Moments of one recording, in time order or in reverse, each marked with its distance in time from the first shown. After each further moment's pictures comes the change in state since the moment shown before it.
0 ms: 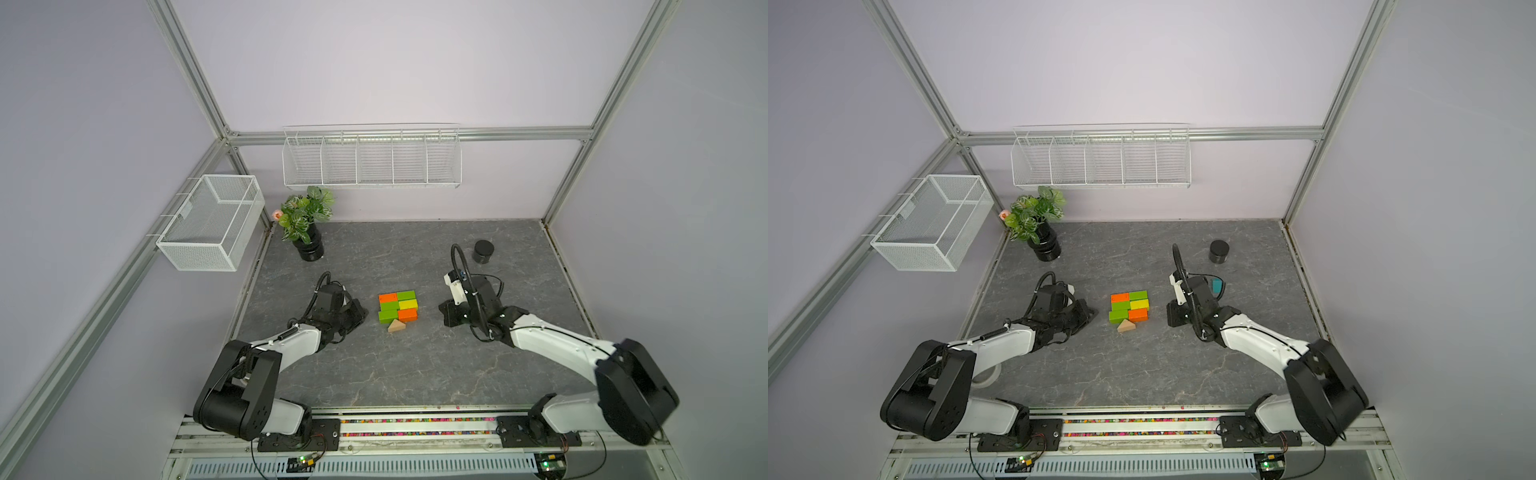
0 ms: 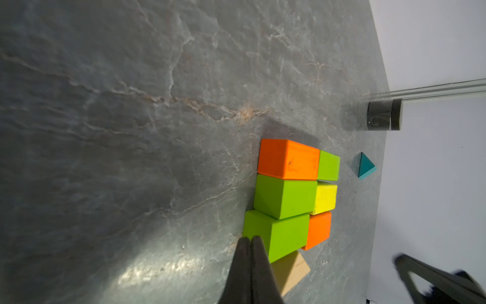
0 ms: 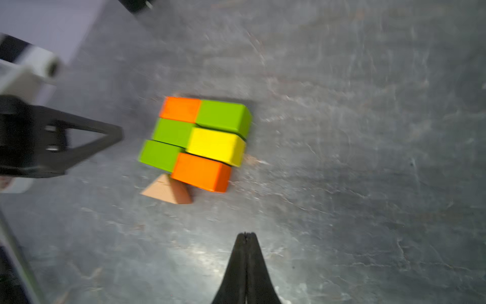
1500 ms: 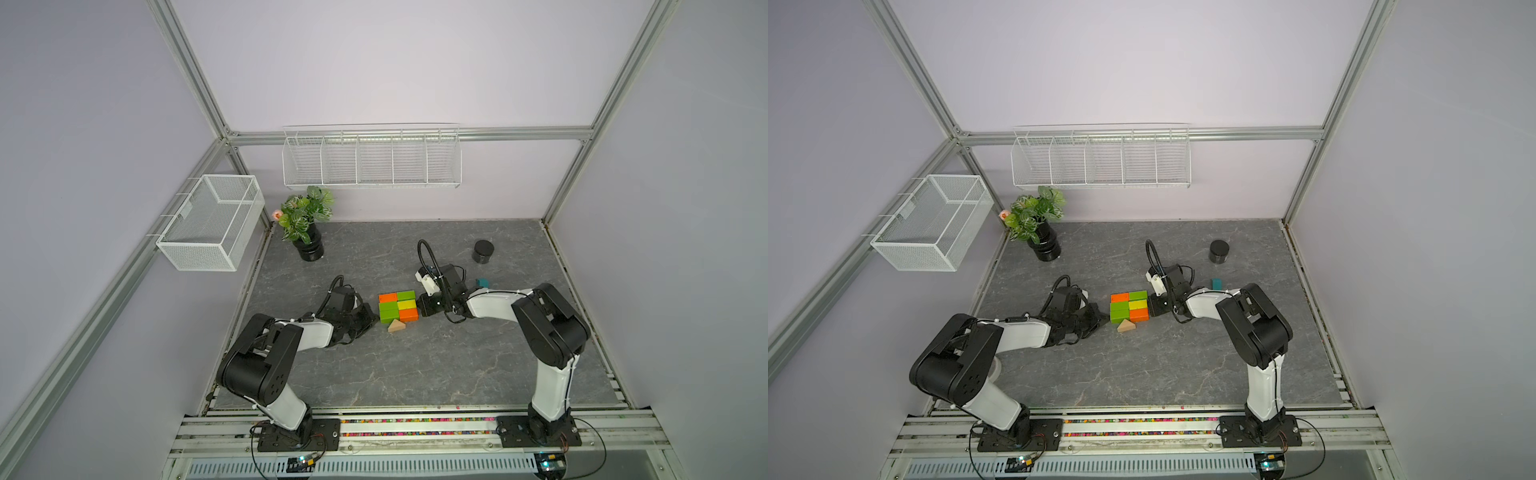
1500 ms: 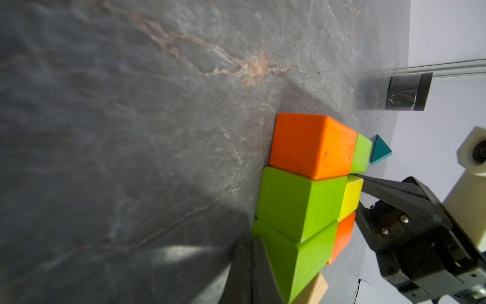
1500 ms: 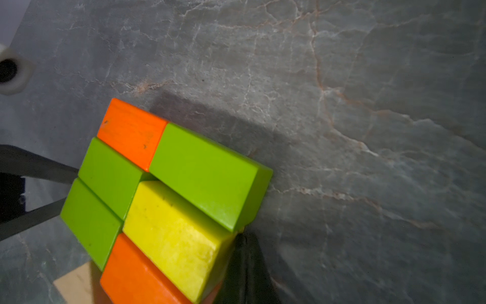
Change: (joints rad) left arm -0.069 0.200 0.039 0.114 0.054 -0.056; right arm 0.000 0.469 0.296 0.115 -0.159 -0.113
